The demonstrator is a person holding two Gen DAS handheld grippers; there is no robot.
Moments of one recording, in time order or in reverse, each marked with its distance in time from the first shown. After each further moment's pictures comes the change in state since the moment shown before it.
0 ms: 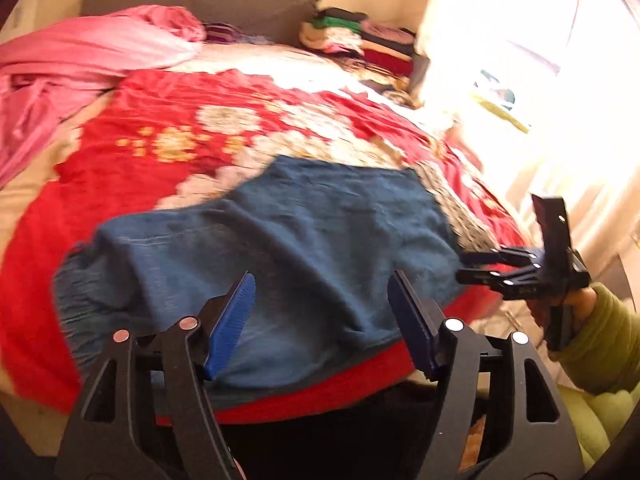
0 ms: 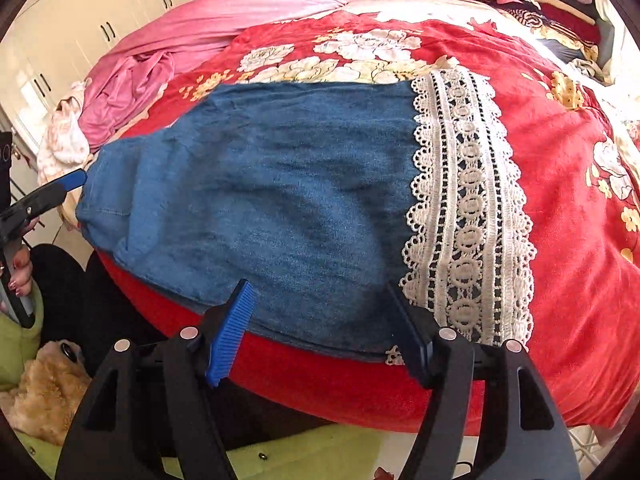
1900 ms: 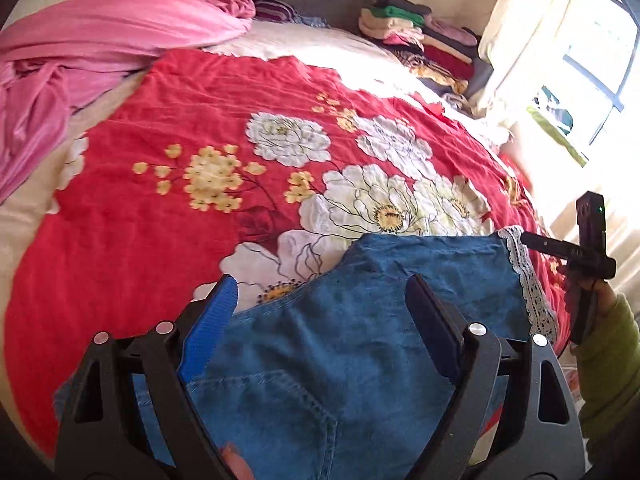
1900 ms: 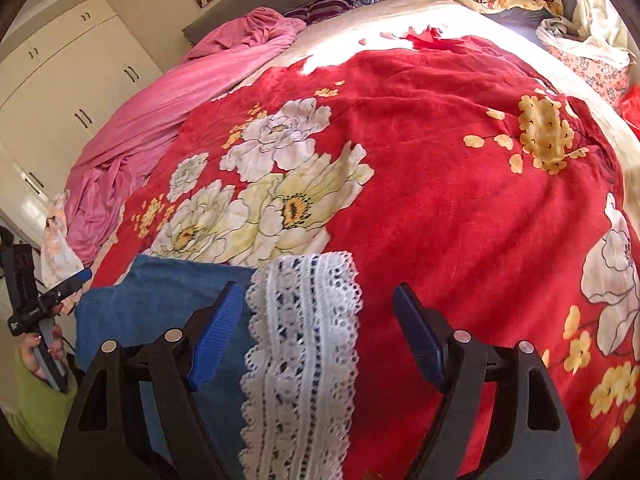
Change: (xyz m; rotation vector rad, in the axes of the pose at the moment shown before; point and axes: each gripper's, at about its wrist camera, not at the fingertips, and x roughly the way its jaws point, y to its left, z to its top) left arm 0.112 0.030 0.098 -0.081 0.116 0.062; right arm 0.029 -0.144 0.127 0.226 -0.079 0.087
